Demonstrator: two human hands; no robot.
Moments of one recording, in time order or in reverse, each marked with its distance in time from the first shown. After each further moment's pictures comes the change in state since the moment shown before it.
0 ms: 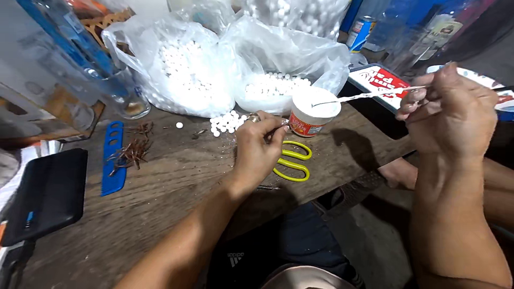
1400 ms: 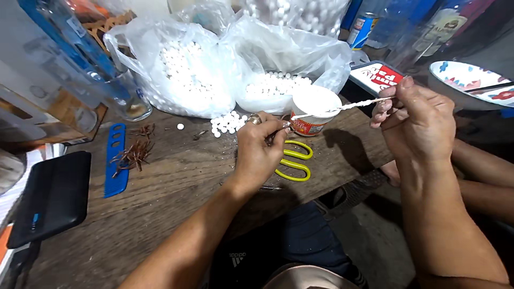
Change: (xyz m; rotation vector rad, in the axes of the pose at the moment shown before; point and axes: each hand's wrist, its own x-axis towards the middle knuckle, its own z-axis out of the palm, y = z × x) left_hand 0.000 0.003 -0.004 0.036 -0.040 0.023; right_hand -0.009 0.018 0.016 0.058 -0.082 0.056
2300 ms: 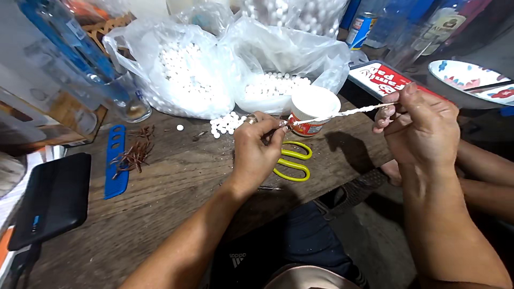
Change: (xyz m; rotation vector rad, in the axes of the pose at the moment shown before) left_hand 0.000 0.000 0.000 -0.046 0.031 -0.044; right_hand -0.008 0.000 -0.004 -0.006 0.005 -0.015
